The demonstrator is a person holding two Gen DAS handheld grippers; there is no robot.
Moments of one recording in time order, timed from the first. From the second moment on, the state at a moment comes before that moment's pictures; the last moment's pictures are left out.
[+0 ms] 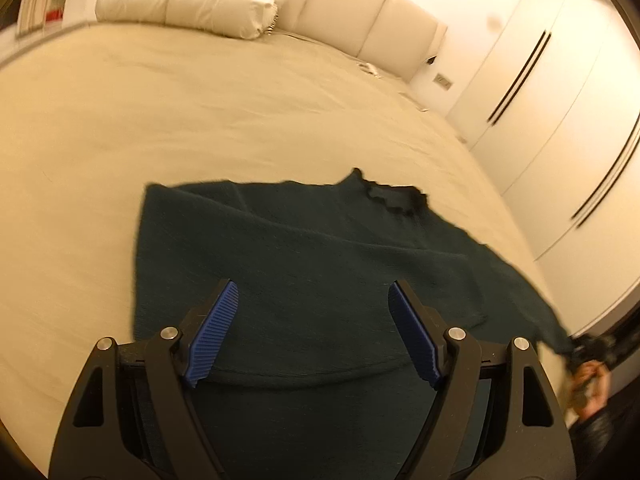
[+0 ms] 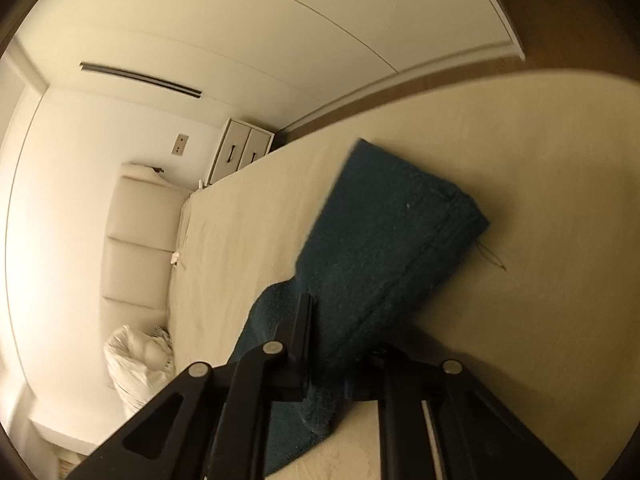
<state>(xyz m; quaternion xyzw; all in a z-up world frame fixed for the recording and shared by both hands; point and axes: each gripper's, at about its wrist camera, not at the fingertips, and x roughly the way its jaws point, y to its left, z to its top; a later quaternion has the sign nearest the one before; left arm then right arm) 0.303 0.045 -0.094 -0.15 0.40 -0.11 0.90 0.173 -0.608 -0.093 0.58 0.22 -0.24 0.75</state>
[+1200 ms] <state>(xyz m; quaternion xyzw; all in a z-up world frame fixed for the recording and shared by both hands) 0.344 0.075 -0.130 -0.36 0.48 -0.19 0.78 0.313 -0.188 -0.061 0.27 0.42 0.17 0.85</state>
